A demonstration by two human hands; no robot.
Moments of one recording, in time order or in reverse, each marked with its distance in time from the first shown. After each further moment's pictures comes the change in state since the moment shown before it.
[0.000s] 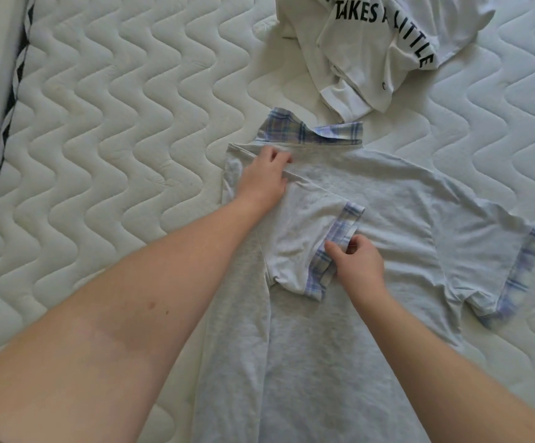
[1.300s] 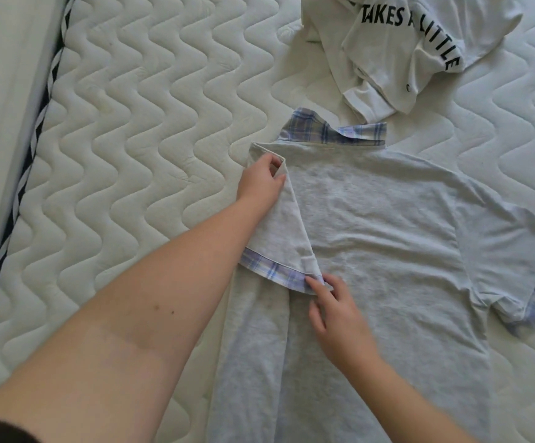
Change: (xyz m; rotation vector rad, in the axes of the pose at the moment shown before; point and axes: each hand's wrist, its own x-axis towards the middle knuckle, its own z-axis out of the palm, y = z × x) left_hand -0.020 -0.027 -0.015 -0.372 0.078 -0.390; right_hand -0.078 0.059 0.042 -0.414 -0.181 -0.610
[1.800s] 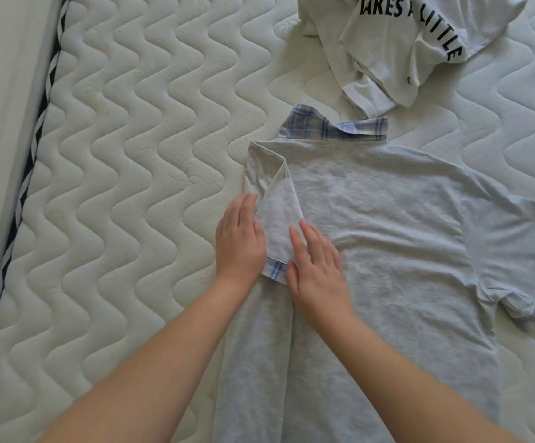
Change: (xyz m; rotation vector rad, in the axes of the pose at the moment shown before) left_hand -0.108 -0.042 0.001 0.240 0.274 0.215; right_hand 0.056 -0.039 0.010 -0.246 0.196 -0.159
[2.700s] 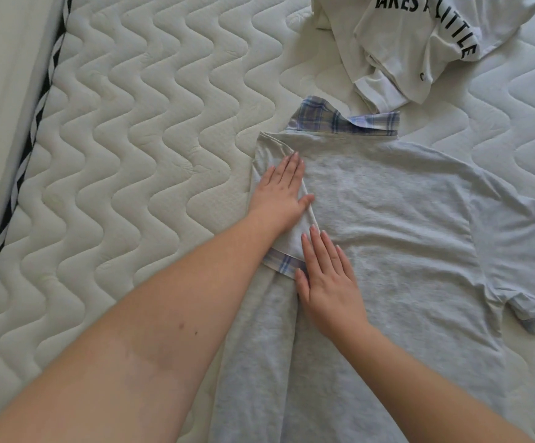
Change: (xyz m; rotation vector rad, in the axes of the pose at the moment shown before) left_hand 0.079 0.011 0.053 0.538 -0.513 0.243; right_hand -0.019 0.020 0.015 -0.219 -0.194 -0.018
